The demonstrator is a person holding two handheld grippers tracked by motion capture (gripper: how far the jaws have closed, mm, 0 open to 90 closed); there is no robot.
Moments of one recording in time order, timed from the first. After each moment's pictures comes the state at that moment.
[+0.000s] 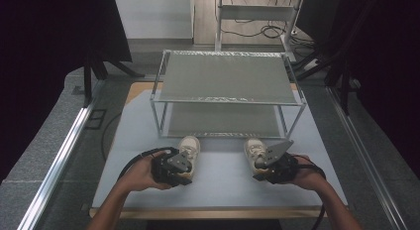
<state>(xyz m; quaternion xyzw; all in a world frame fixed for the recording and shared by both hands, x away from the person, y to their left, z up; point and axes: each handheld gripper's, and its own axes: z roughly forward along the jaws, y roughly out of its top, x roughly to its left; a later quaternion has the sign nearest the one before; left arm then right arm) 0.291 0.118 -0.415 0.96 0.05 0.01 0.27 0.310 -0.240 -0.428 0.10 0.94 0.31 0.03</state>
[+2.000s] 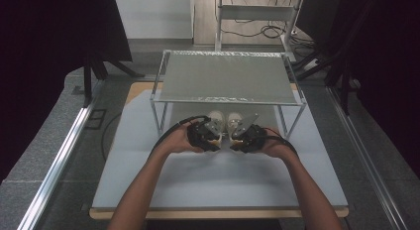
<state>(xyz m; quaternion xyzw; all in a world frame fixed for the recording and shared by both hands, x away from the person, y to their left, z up) 0.406 0.041 -0.430 0.96 0.04 0.03 0.28 0.406 -0.170 -0.442 0.08 0.95 0.30 0.08</state>
